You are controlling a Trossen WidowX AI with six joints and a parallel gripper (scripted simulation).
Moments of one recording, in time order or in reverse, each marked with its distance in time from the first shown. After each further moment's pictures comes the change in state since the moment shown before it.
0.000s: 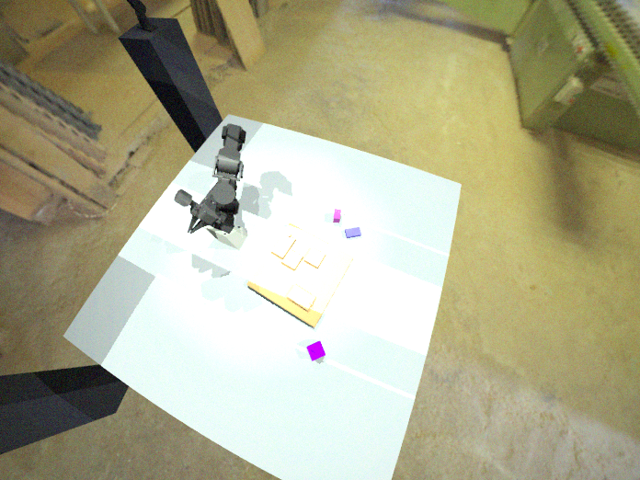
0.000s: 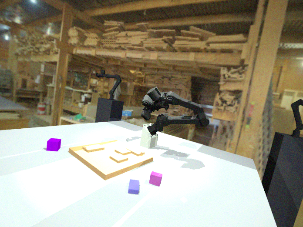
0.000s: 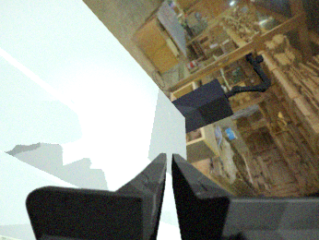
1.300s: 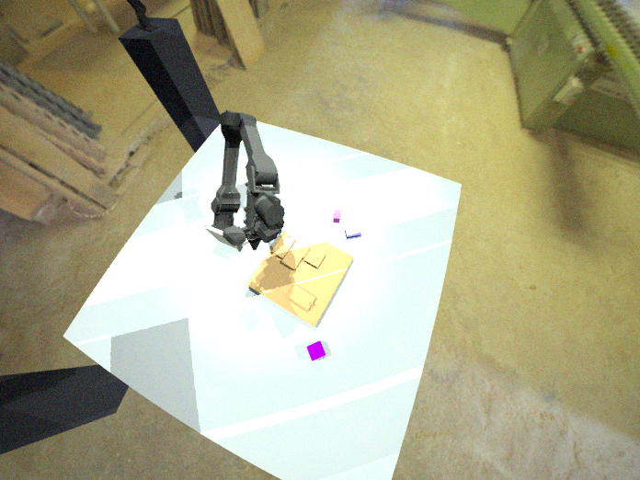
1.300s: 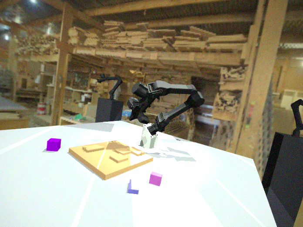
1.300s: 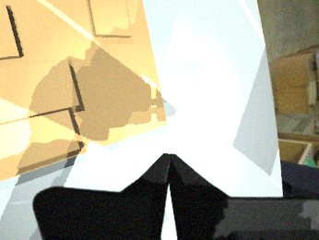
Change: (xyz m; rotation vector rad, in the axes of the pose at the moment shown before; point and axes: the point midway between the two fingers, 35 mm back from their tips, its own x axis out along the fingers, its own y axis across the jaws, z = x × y) arm -0.082 0.149 0.086 -0.477 -0.024 0.696
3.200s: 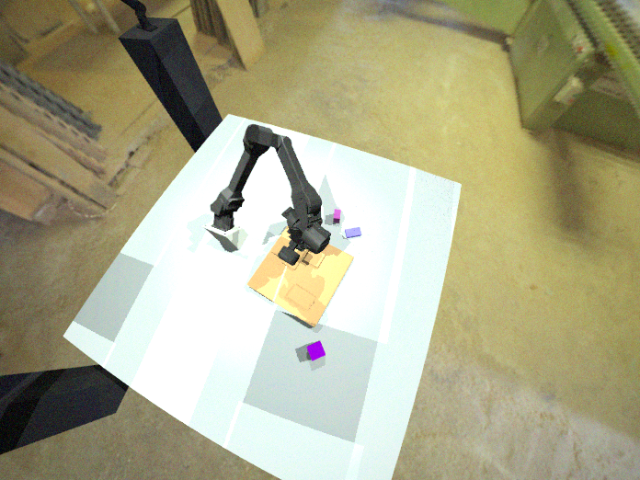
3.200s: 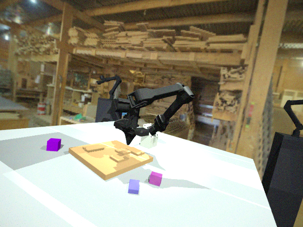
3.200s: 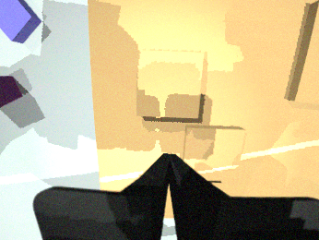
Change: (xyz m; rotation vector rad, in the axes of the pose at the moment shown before) arm 0.025 0.150 0.071 -0.209 0.147 0.592
